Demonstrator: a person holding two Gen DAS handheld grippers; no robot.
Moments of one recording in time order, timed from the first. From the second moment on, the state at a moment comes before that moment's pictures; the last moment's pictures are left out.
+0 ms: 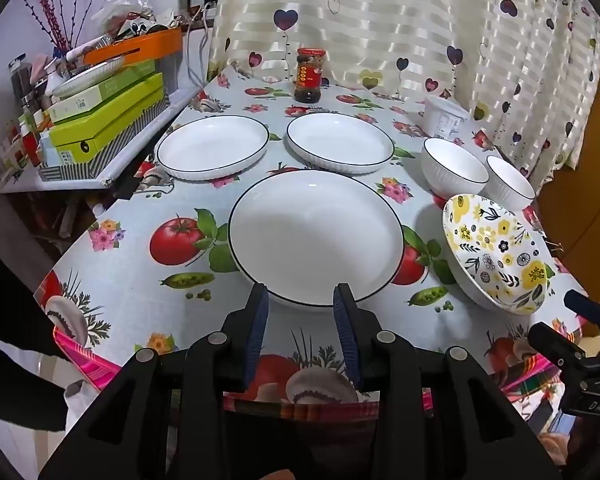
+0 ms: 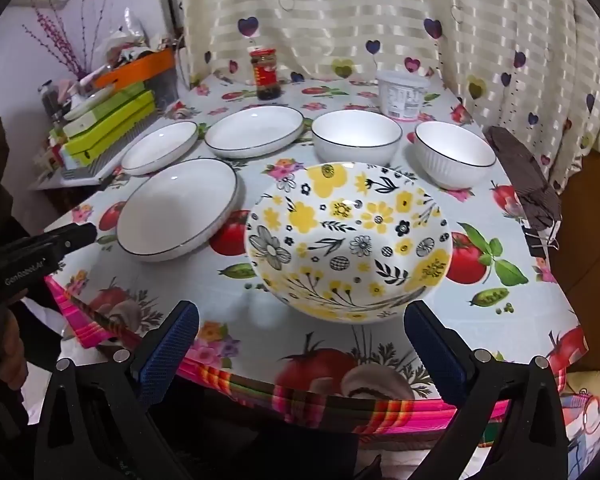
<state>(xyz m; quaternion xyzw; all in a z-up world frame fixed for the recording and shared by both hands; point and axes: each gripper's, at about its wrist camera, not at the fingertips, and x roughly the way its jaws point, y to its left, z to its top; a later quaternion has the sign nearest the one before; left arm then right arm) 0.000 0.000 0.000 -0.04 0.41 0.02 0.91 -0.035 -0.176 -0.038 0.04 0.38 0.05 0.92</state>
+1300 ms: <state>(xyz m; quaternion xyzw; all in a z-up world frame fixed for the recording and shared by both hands) -0.002 -0.004 -0.011 -0.04 0.44 0.01 0.90 -0.028 -0.167 -0.037 0.05 0.37 0.08 0.92</state>
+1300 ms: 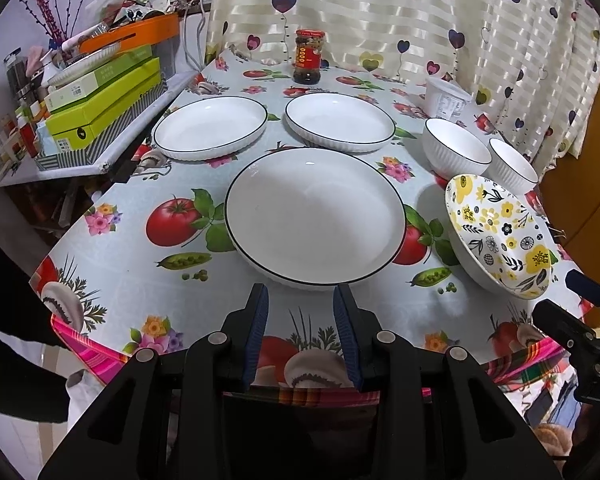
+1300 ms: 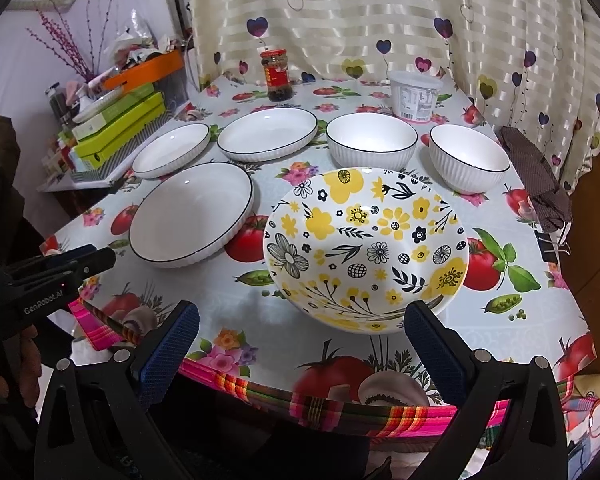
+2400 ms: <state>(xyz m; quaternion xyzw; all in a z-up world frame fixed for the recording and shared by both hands) 0.000 -0.002 -0.020 -0.06 0.46 0.00 0.89 -0.026 -0.166 -0.038 0.05 0.38 0.08 0.92</state>
